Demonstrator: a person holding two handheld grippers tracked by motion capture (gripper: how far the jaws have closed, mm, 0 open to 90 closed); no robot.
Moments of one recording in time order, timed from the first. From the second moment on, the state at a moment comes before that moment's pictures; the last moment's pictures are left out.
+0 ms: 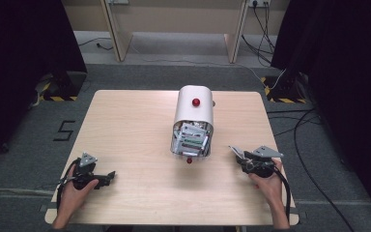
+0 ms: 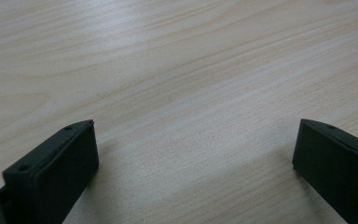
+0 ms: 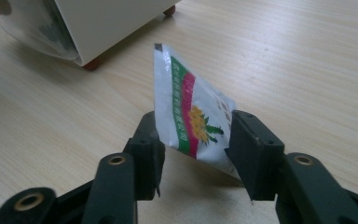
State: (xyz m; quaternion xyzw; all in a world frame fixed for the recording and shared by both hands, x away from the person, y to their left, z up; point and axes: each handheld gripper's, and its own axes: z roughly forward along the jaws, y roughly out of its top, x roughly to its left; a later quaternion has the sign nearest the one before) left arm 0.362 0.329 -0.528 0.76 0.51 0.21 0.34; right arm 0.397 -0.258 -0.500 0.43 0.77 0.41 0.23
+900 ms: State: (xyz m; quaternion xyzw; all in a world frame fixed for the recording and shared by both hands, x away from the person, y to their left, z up) left arm 0.362 0.329 -0.528 0.76 0.51 0.21 0.34; right arm 0.390 -0.255 -0.489 0.46 0.74 0.43 0.22
